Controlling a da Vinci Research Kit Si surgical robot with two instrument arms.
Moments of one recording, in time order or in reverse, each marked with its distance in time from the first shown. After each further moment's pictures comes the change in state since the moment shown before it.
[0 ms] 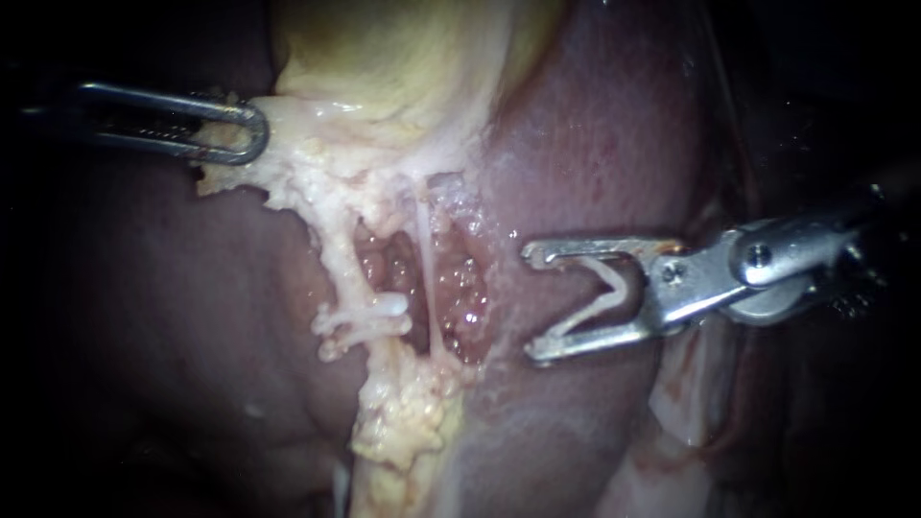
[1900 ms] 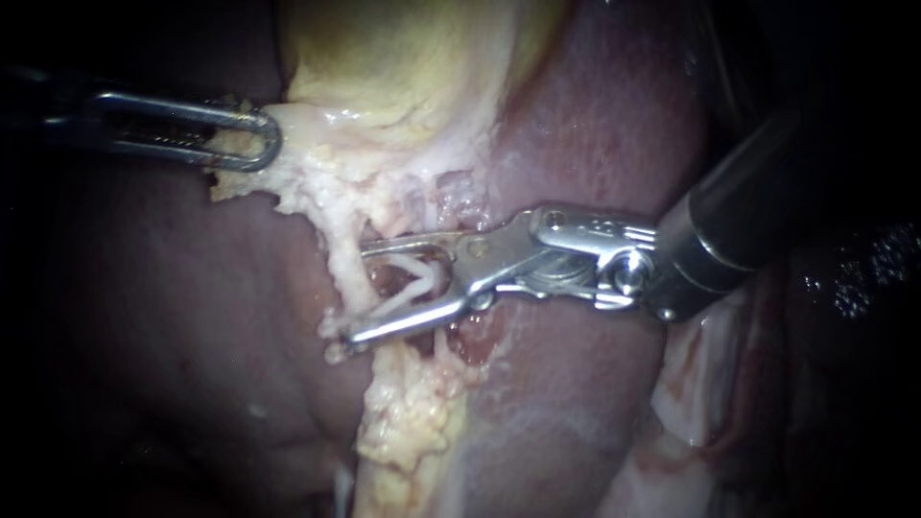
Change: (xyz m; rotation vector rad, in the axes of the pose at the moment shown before) right arm -0.003 0.008 0.015 0.196 0.279 0.225; left arm -0.001 0.000 0.001 0.002 0.005 0.005
